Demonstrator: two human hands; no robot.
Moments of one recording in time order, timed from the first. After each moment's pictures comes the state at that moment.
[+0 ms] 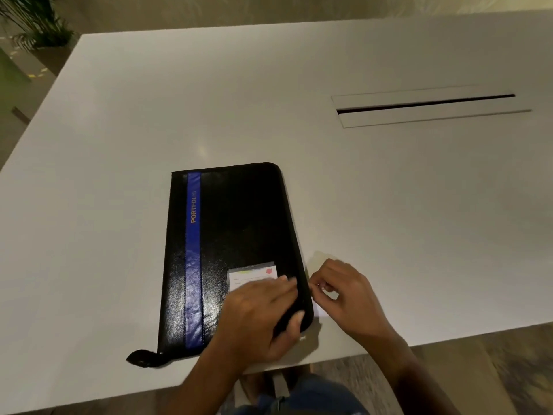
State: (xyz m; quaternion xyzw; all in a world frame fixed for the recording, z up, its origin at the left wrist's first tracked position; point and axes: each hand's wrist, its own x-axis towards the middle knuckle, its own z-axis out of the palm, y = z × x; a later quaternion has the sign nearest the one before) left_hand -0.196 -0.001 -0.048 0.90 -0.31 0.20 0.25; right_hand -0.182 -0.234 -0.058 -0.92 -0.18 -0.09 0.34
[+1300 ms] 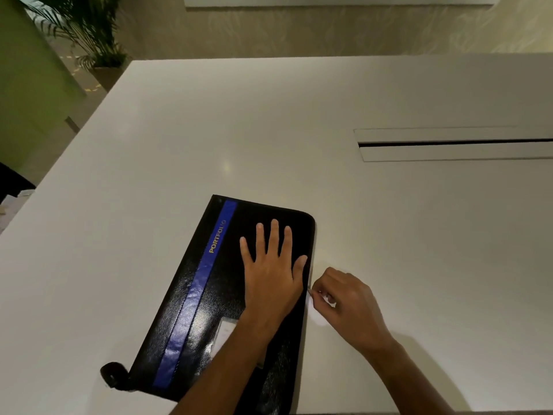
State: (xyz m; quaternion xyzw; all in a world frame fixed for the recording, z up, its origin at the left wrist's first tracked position) left_hand -0.084 -0.056 -0.070 0.99 -0.02 0.06 0.09; right_hand -0.116 -0.243 -0.065 -0.93 -0.21 -0.11 0.29
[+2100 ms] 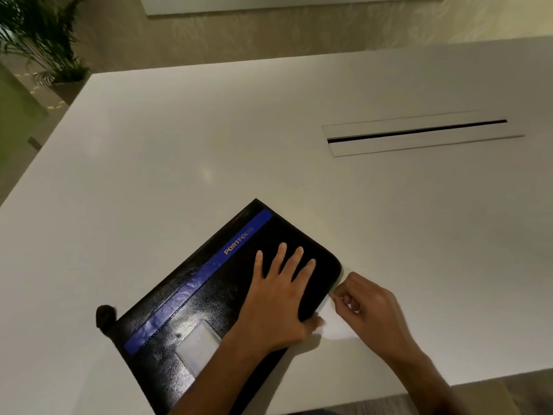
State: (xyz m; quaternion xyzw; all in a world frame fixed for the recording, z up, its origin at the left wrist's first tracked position) left_hand -0.117 -0.072 -0.054 0.96 -0.27 -0.01 0.08; right_hand -0.147 -0.303 -0.055 -0.94 -0.13 -0.13 0.29
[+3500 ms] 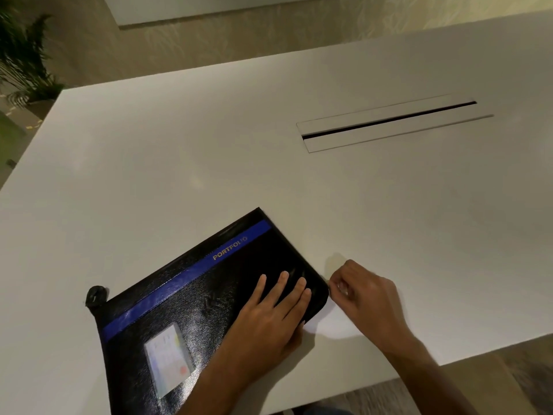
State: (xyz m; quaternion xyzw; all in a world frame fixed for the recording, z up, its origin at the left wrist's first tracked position) left_hand -0.151 -0.077 -0.041 0.91 -0.41 0.11 0.00; right_hand -0.149 -0.328 -0.055 -0.95 -0.07 -0.19 0.25
